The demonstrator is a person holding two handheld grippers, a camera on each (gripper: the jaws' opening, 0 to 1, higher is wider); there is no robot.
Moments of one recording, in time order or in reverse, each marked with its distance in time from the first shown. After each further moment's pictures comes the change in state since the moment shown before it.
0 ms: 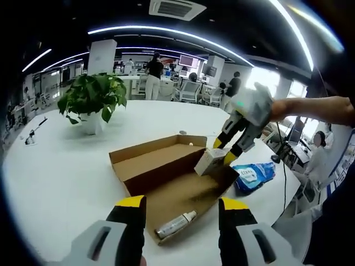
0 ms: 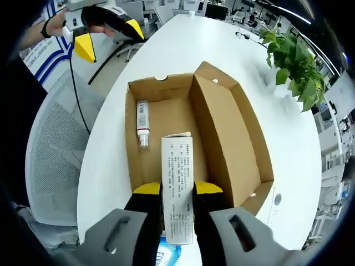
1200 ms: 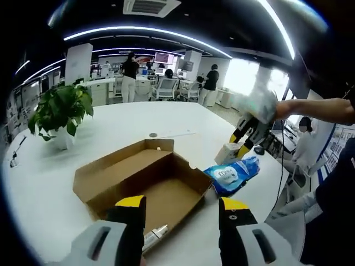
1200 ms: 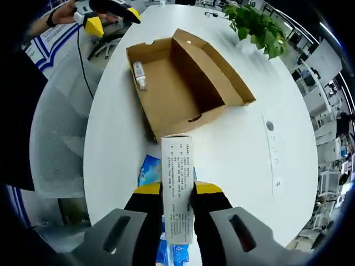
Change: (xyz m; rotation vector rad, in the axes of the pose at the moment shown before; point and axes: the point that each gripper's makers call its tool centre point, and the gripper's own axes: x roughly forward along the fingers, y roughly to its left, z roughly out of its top) left arm 0.037 -0.092 0.017 0.117 0.039 -0.143; right arm -0.078 0.045 -0.168 0.230 0.100 -0.109
